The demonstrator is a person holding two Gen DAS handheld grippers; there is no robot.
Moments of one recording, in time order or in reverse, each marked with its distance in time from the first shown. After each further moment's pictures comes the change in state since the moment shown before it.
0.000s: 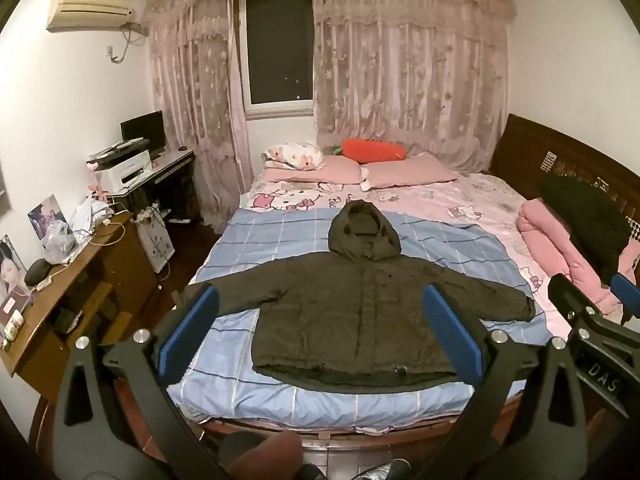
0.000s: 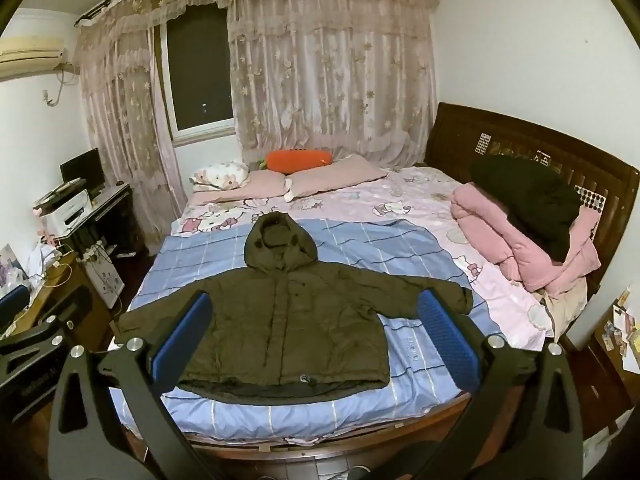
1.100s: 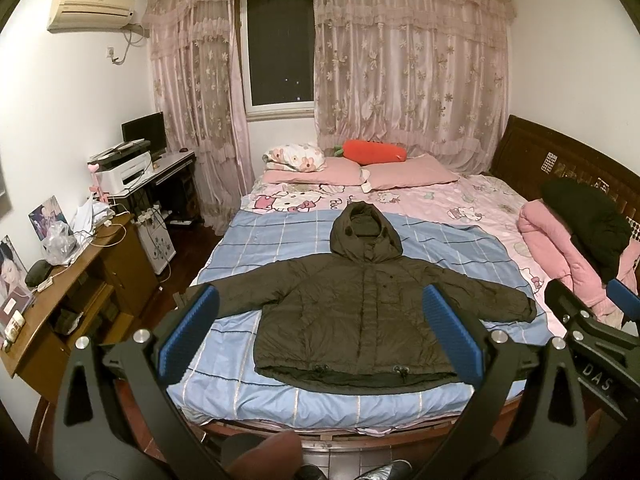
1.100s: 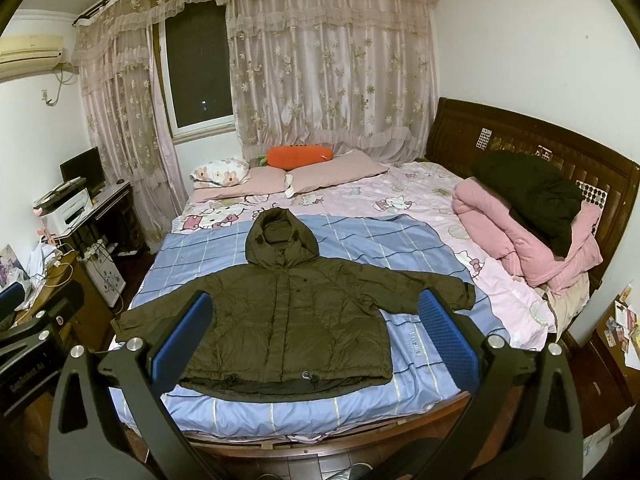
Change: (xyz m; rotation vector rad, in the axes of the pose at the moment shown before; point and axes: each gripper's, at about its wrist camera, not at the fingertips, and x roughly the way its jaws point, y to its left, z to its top) left arm -0.002 0.006 0.001 0.001 0.003 0.002; right arm 0.009 -0.003 -0.009 -0.004 0.010 0.005
